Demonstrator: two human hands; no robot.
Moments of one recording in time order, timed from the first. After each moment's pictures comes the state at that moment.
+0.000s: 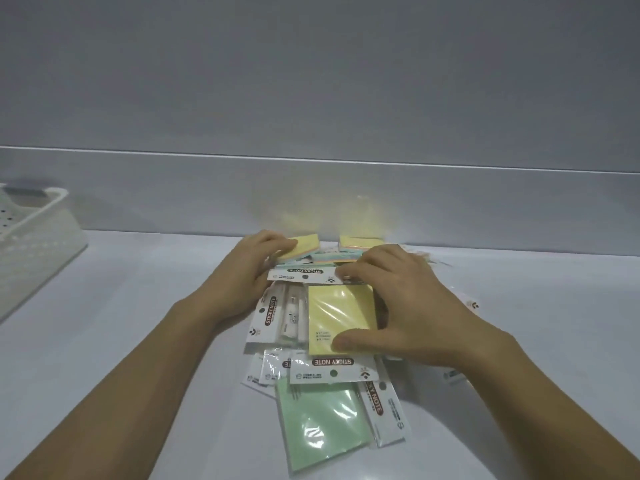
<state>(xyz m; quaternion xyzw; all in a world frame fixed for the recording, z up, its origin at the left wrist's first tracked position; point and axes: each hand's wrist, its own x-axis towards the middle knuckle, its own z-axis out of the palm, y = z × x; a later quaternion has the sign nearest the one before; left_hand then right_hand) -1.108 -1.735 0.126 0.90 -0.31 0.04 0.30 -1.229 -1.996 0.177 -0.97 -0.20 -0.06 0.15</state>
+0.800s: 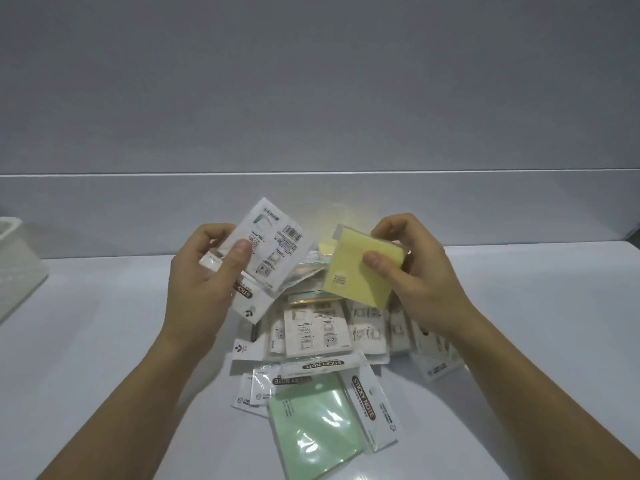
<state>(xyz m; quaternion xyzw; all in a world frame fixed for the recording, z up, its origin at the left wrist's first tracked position) -1.154 -1.746 0.165 0.67 -0.15 0.11 0.72 -1.218 -2.016 0.175 -0.80 -0.08 -0.18 0.57</state>
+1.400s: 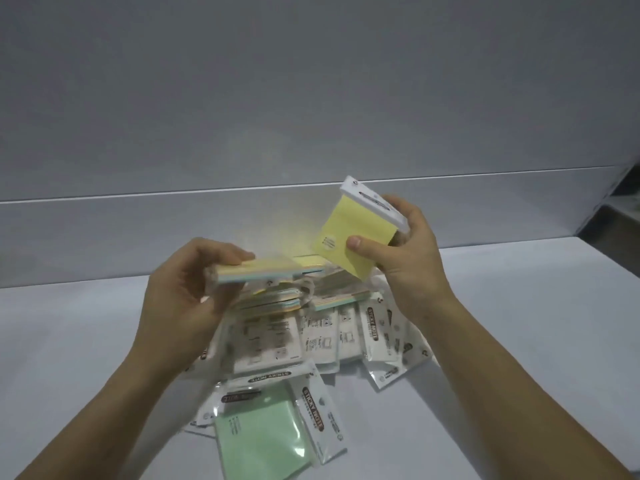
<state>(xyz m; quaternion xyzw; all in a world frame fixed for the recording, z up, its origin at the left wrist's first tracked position) -1.177 -1.779 0.186 0.73 -0.31 0.12 0.60 -1.216 -2.049 0.192 -0.62 0.07 -0.22 0.75</state>
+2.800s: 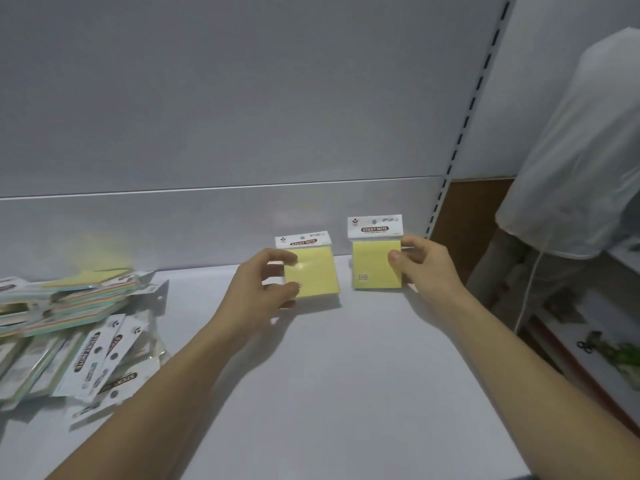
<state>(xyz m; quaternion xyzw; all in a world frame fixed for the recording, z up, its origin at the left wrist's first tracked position) -1.228 -2.158 0.147 0.75 -0.18 -0.10 0.63 -1.277 -2.452 0.128 -0.73 0.17 -0.18 0.63</state>
